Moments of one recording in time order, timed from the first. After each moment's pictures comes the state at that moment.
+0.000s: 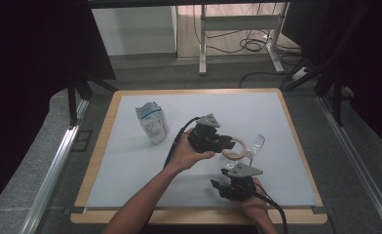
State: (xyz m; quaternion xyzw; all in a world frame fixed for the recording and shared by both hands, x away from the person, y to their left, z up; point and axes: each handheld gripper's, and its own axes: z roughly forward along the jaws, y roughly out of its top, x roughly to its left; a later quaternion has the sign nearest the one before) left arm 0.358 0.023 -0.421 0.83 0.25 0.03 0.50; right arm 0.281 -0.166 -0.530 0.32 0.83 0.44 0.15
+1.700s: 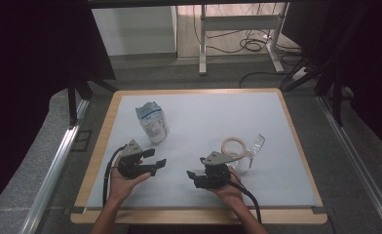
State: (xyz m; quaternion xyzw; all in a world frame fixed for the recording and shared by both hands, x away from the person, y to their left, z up) left arm 0.297 0.194 -0.496 0.77 0.40 0.14 0.47; right arm 0.306 -0.098 -0.519 0.30 0.82 0.46 0.14
